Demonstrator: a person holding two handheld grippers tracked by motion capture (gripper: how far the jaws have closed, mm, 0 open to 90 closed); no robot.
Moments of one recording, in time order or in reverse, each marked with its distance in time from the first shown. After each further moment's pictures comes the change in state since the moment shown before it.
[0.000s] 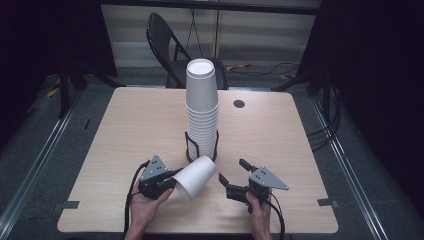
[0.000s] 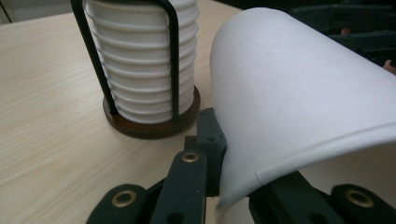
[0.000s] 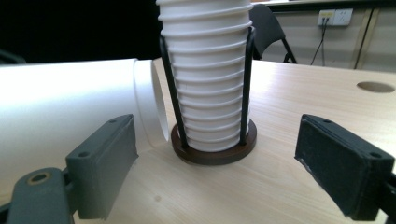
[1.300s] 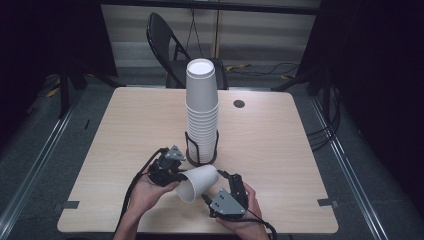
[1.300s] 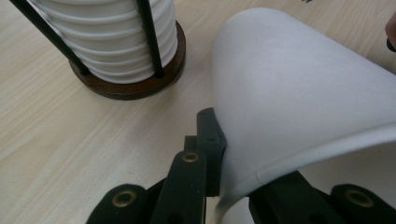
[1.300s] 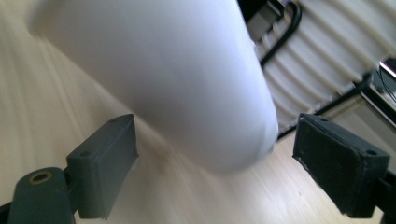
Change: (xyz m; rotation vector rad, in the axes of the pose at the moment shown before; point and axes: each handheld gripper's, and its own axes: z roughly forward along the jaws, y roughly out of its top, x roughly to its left) left arm 0.002 0.046 0.024 0.427 -0.081 0.053; right arm 0.064 -0.011 0.013 0.182 0.021 -0.705
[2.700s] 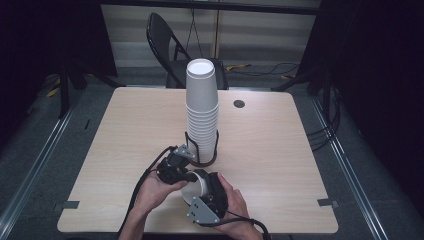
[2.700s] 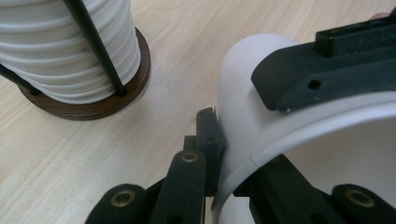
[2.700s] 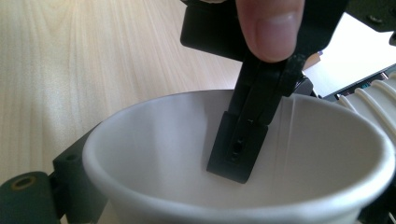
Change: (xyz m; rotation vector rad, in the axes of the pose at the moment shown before) left arm -0.006 0.017 0.009 0.015 -0.105 -0.007; right arm 0.022 0.044 0.018 -0.068 0.030 -0.274
